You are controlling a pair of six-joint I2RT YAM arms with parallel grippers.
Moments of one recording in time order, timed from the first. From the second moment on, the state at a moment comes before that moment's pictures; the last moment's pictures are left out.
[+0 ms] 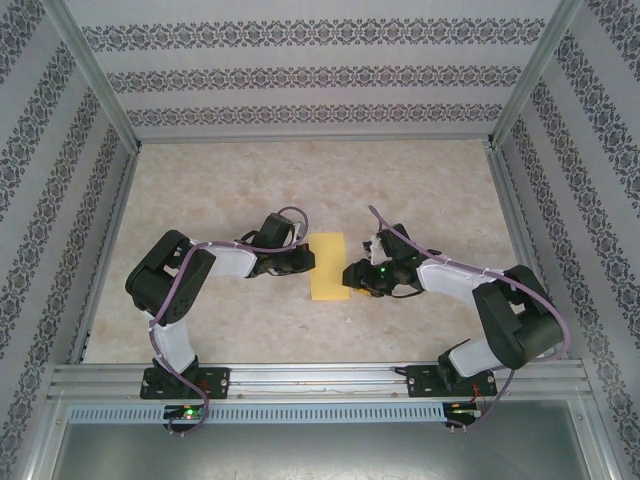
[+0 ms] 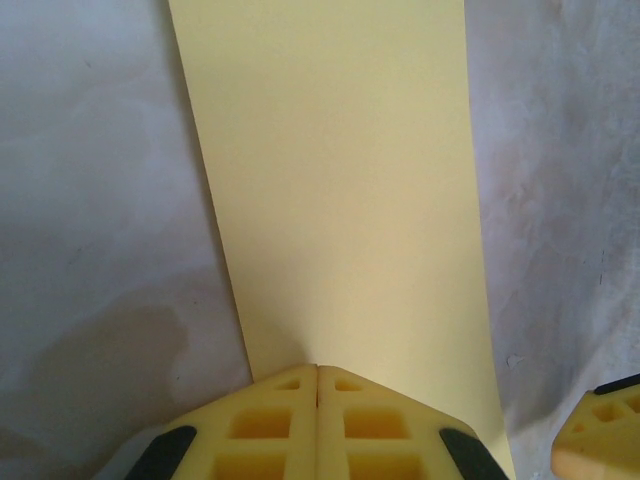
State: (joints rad) left arm -0.54 1.84 0.85 0.12 0.42 -0.69; right arm 0.46 1.48 0.62 -0.21 -0.61 0.71
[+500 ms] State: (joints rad) left arm -0.54 1.84 0.85 0.12 0.41 -0.69; right arm 0.49 1.57 0.62 -0.13 -0.64 0.76
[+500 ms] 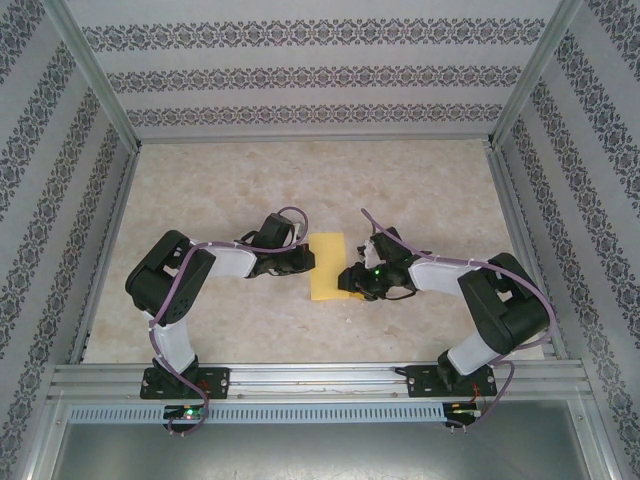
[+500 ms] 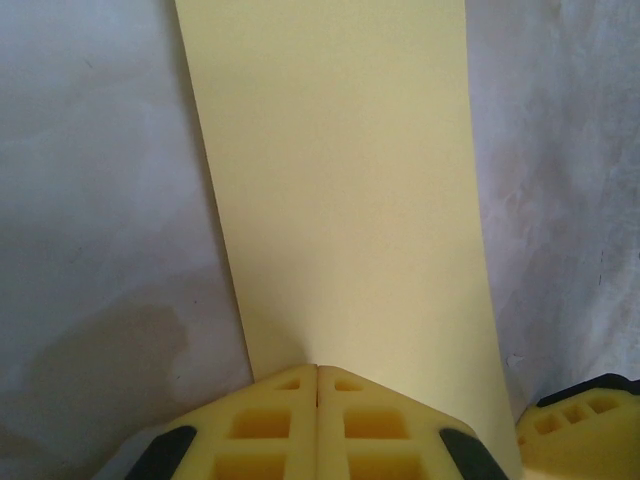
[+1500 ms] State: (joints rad) left arm -0.54 1.84 0.84 0.13 0.42 -0.69; right arm 0.39 1.72 0.76 -0.04 -0.71 0.75
